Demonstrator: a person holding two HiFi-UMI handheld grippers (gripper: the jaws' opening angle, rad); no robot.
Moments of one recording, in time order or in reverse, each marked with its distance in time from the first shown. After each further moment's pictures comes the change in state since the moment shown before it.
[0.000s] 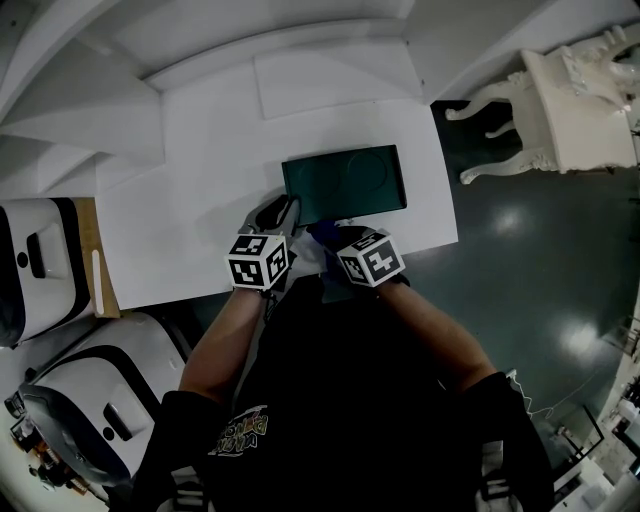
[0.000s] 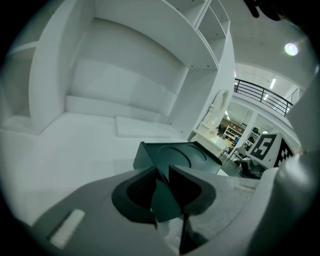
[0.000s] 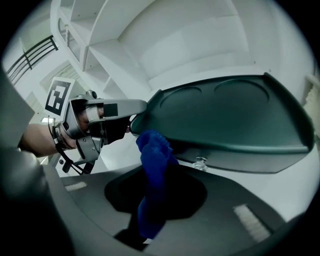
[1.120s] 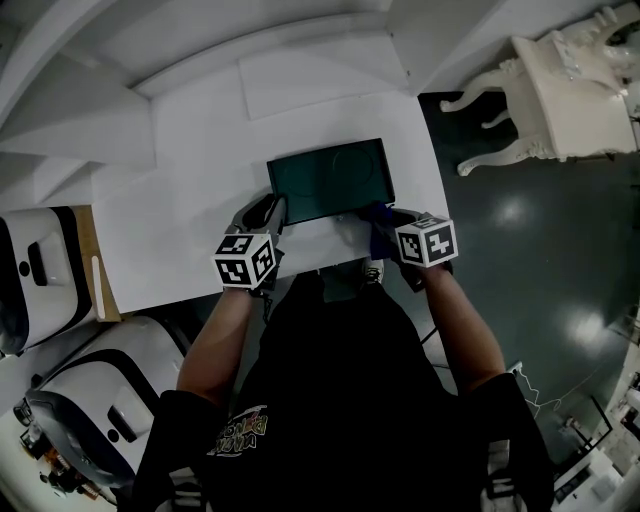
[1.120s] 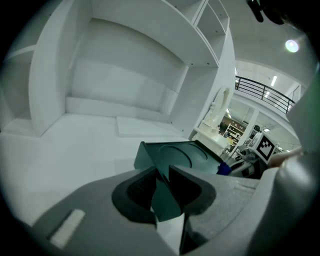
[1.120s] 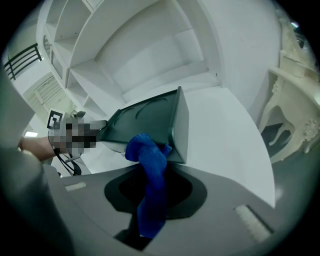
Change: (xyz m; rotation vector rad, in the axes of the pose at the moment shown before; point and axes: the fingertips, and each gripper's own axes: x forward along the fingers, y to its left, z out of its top) left arm 0.000 -0.001 0.000 0.013 0.015 0.021; right arm -0.087 -0.117 -0.021 0.153 -0.088 -0.151
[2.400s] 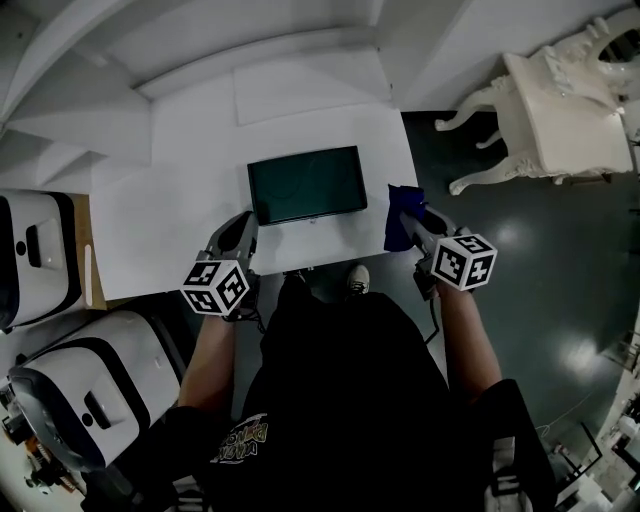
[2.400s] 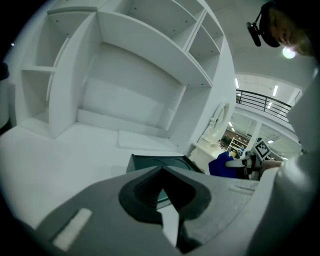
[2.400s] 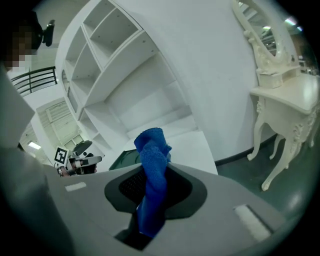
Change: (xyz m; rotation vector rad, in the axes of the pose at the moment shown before) left arm -0.055 -0.045 0.021 -0.064 -0.176 0.038; right arm -0.126 -0.046 0.053 0.043 -0.396 0.060
